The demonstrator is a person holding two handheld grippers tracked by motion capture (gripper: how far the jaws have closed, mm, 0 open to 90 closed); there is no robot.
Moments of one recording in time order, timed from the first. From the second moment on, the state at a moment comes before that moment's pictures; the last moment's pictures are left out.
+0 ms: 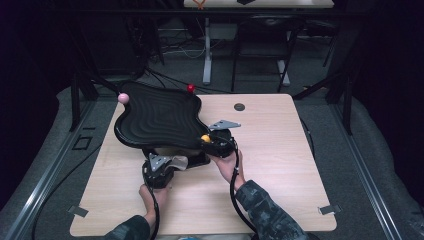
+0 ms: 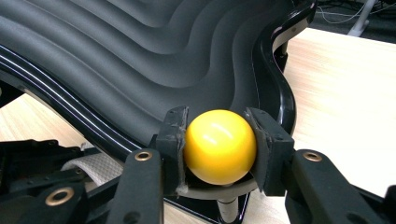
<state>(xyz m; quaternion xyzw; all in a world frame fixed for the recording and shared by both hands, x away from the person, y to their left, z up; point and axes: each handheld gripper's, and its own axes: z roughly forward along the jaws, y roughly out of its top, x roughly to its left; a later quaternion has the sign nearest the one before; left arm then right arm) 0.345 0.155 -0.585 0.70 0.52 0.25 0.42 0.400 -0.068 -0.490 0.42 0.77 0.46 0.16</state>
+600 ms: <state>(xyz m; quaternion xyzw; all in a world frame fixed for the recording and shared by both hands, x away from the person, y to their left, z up) 0.342 0.109 -0.585 0.73 0.49 0.25 0.42 0.400 -0.068 -0.490 0.42 0.77 0.46 0.16</state>
